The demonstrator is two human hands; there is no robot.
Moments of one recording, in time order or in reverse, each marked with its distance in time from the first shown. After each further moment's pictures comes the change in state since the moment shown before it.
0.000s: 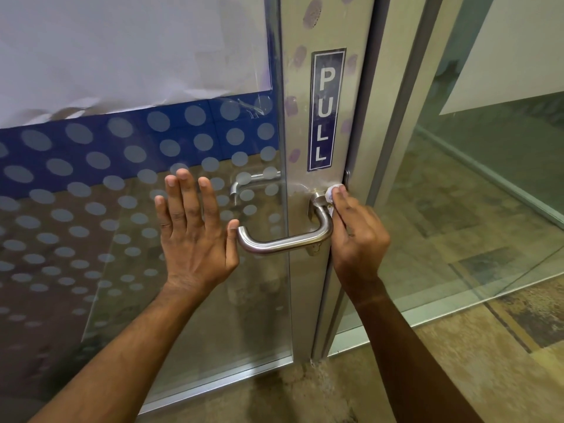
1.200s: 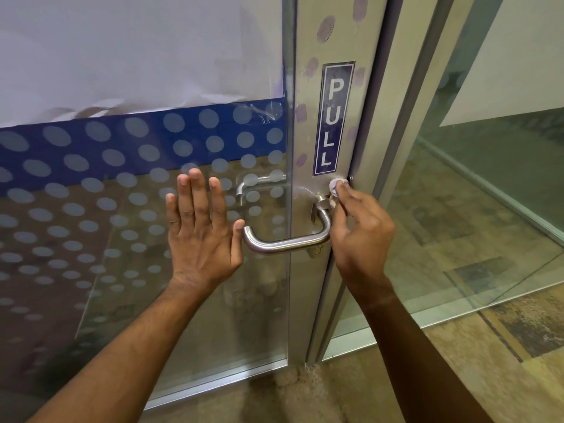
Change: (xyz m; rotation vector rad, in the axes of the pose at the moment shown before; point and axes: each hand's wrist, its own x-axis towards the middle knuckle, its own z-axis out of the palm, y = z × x) left_hand 0.000 -0.001 -0.002 -0.001 -0.020 -0.004; right_hand 0.029 -0.029 -0.016 0.045 -0.055 0.133
